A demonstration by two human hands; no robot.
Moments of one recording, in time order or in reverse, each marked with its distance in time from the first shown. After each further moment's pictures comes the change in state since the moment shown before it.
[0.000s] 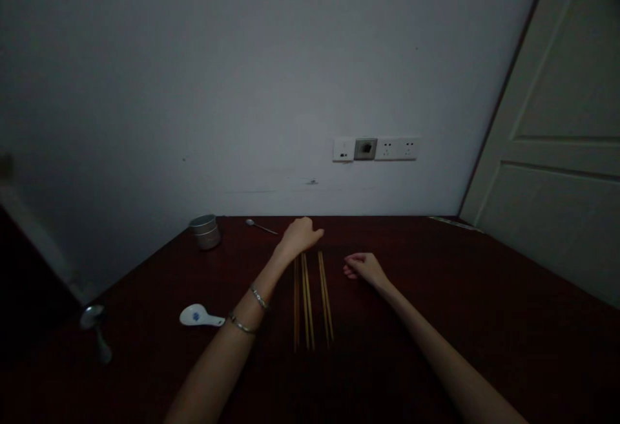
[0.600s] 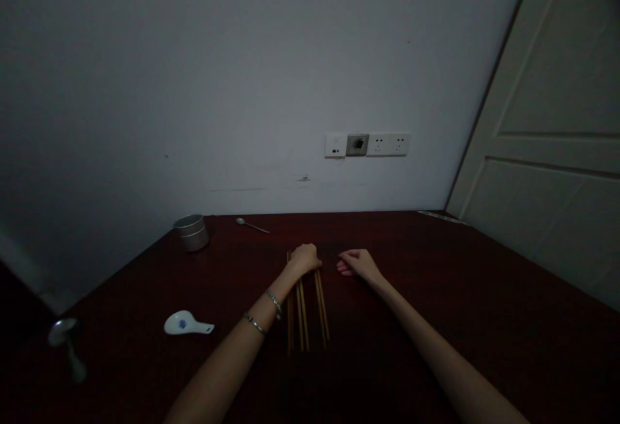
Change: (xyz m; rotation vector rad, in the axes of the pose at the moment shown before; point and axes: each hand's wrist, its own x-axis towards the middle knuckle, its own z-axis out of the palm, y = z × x) left_hand 0.017 -0.012 0.092 0.040 -0.248 -0.062; right_hand 0.003 0.001 -0.001 0.040 0.018 0.003
